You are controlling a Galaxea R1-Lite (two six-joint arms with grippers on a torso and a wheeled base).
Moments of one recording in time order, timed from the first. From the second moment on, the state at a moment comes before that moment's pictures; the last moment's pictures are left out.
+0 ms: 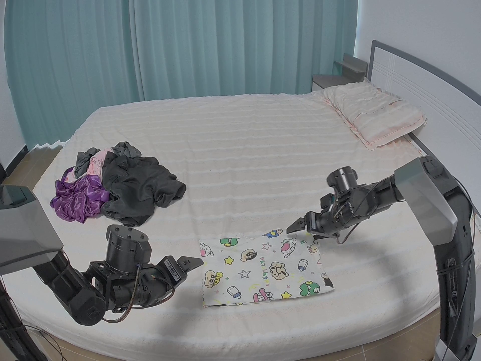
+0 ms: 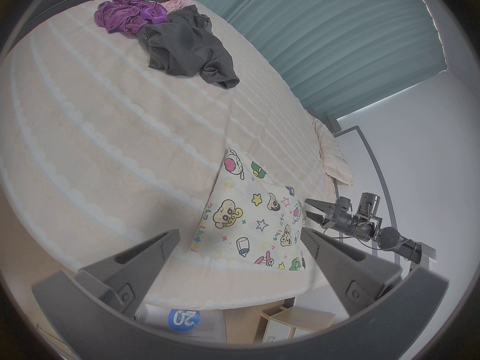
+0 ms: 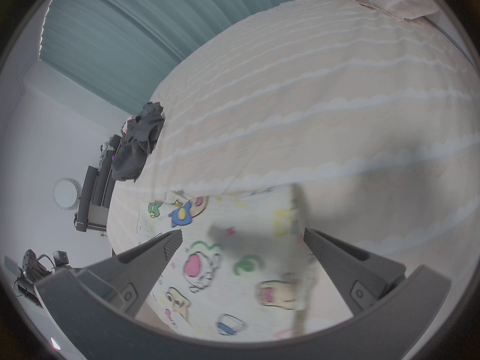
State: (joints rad) left arm -0.48 1.94 -0.40 -0.87 -0.06 -1.04; right arm 0.28 2.51 -1.63 0.09 0.37 0.32
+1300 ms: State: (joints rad) left arm -0.46 1.94 -0.39 -0.90 -0.06 -1.03; right arm 0.25 2.54 -1.71 0.16 0.27 0.50
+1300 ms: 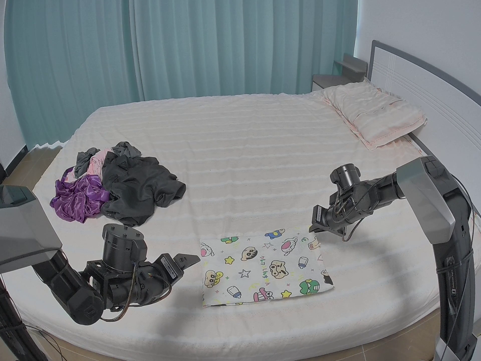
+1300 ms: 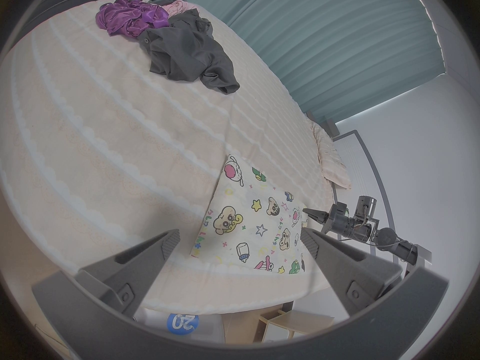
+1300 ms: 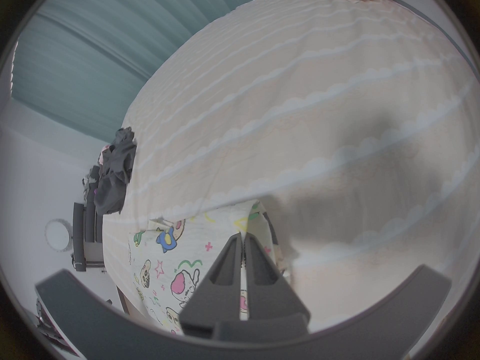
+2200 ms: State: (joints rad) left arm -0.46 2.04 -0.47 -0.90 -0.03 -0.94; right arm 0.22 2.41 -1.41 0.00 0.25 0.46
